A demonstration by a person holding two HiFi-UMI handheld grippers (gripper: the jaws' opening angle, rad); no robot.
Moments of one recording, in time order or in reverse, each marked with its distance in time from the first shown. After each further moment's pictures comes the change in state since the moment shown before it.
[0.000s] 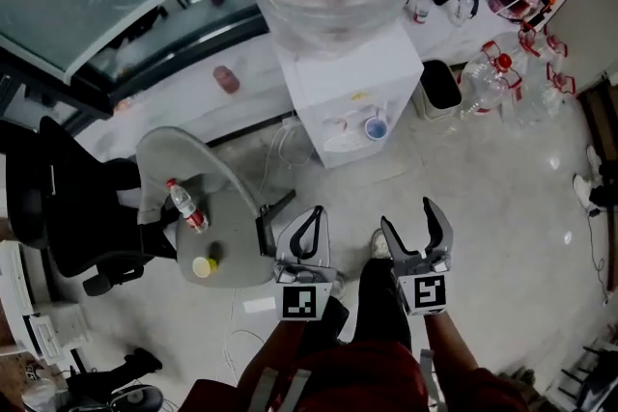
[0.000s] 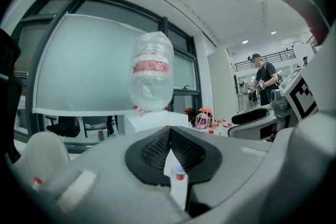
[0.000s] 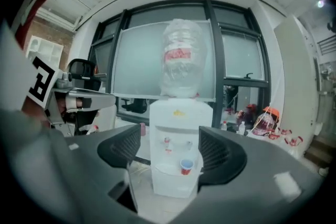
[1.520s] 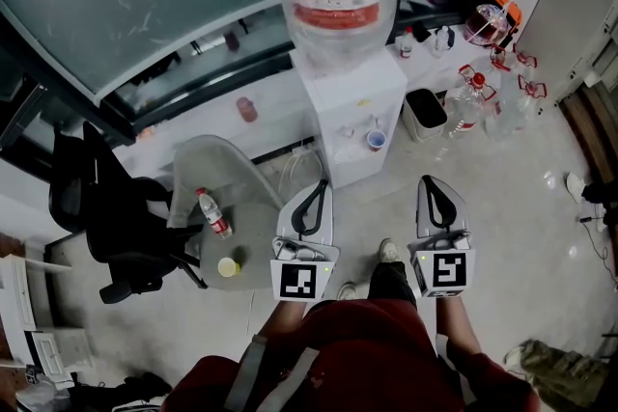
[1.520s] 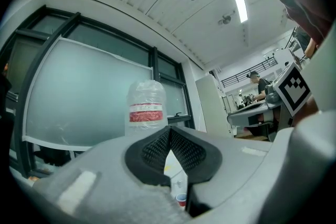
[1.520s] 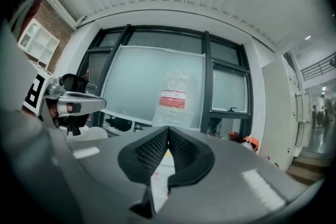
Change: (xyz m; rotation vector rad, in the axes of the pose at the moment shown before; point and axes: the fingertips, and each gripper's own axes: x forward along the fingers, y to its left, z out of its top) left arm -0.097 -0.007 0.165 0.137 -0.270 -0.135; right arm -0.103 0.029 0.172 -0.101 -0.190 -0.197
